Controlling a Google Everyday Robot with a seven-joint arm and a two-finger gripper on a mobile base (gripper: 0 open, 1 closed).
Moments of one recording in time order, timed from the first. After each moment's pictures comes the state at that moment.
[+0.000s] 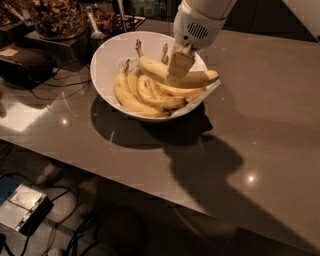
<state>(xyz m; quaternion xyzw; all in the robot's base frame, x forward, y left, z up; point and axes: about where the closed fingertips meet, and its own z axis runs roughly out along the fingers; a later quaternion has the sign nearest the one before) 0.565 -0.045 0.966 -0.62 0.76 0.05 0.18</state>
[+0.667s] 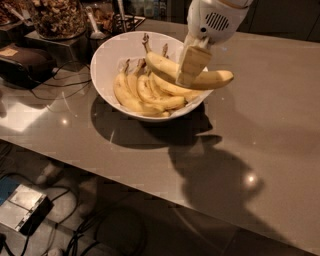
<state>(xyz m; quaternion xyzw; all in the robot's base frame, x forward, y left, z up) 0.533 -0.063 0.990 -0.63 0.75 0.04 0.18</state>
